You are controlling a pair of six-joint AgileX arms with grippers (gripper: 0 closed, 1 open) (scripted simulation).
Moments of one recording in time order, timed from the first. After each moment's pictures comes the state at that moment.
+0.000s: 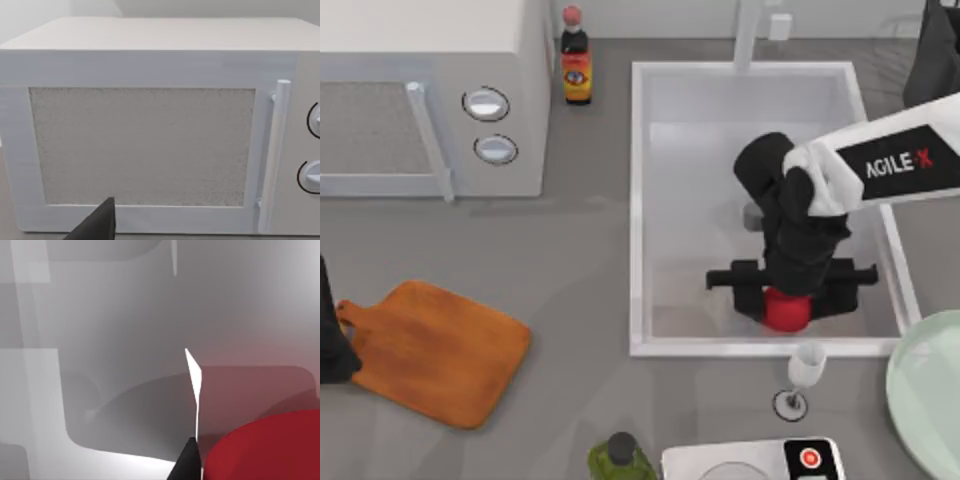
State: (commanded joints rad) left arm 0.00 0.00 0.00 0.00 0.00 0.00; right arm 0.45 2.34 1.43 -0.62 0.03 0.46
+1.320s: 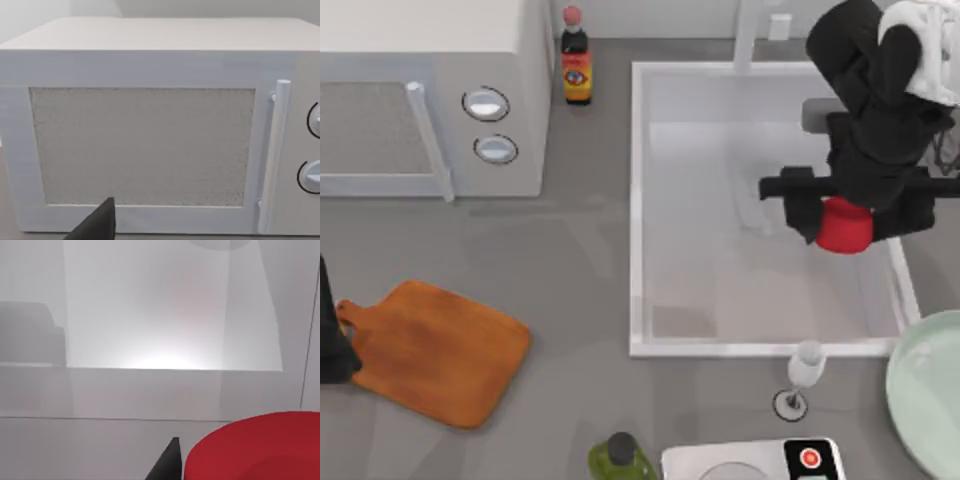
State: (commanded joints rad) left arm 0.00 0.00 0.00 0.00 0.00 0.00; right arm 0.38 1.97 1.49 -0.98 0.02 0.39
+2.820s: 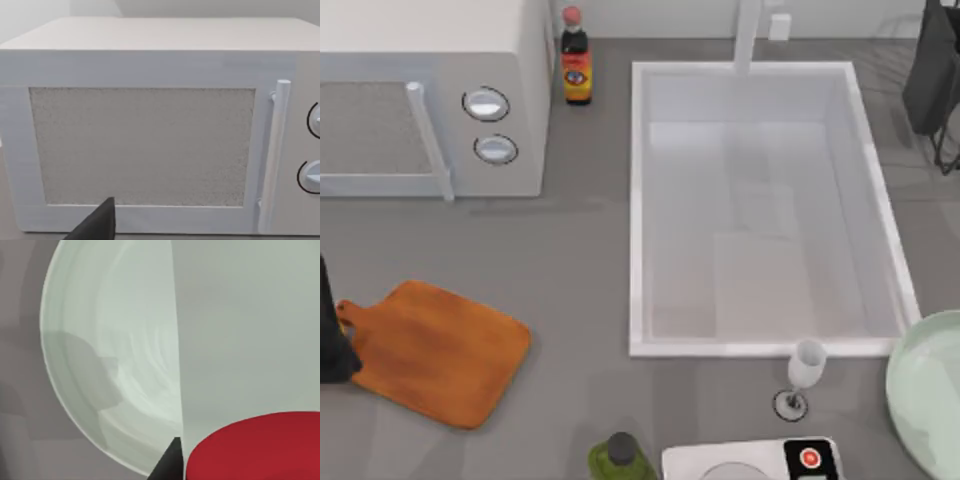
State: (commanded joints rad) left arm 0.00 0.00 0.00 0.00 0.00 0.00; right arm 0.10 1.40 1.04 -1.21 0.00 0.11
